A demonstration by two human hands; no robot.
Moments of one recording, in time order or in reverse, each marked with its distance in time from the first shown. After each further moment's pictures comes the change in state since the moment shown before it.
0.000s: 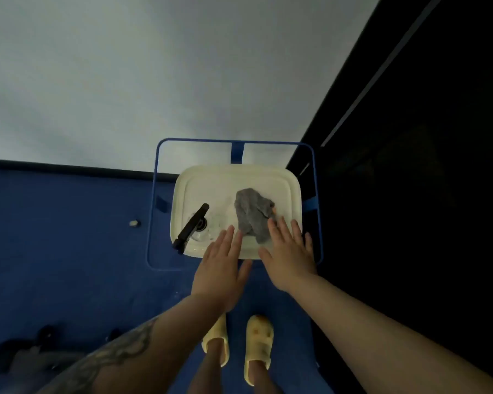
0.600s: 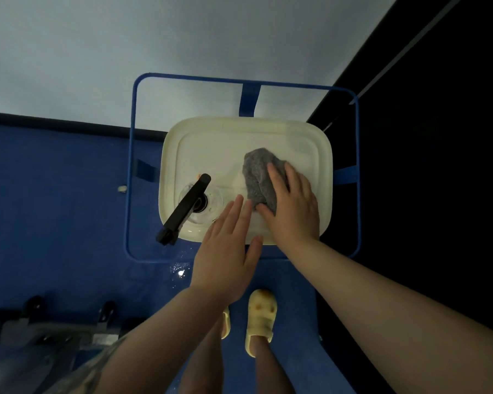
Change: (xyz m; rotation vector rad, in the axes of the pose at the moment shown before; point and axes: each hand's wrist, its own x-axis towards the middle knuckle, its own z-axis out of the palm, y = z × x) left_hand 0.032 -0.031 0.036 -0.166 0.148 0.056; right_hand 0.089 -0.006 0.047 0.072 0.374 -0.102
